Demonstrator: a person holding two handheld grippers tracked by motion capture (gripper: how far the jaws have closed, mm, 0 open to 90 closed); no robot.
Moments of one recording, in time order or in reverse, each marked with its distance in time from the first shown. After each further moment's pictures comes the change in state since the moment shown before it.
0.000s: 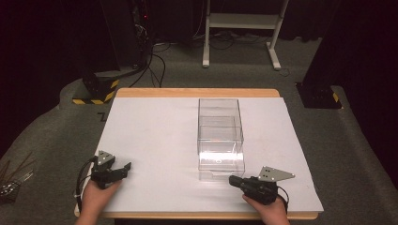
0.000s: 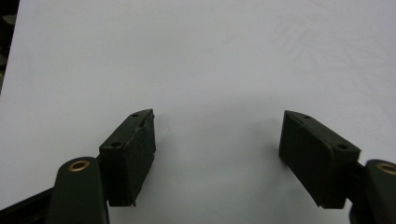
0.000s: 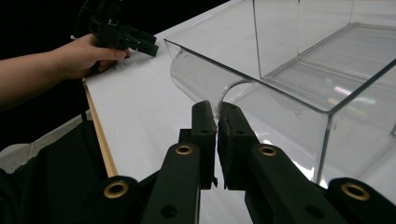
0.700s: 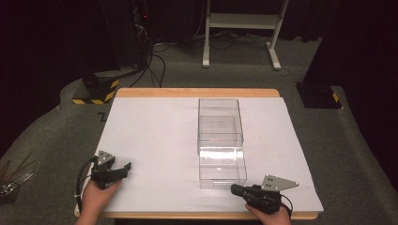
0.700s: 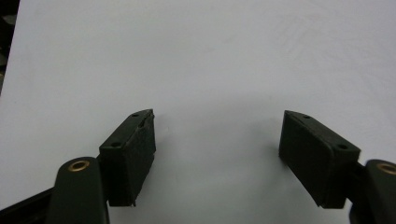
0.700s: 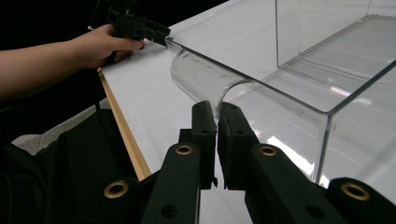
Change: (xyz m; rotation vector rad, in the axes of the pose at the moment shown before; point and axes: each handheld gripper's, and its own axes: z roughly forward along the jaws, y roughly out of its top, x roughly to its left) left arm 0.000 0.000 0.000 0.000 0.001 0.001; right arm 0.015 -0.011 -0.014 0.013 0.027 -0.013
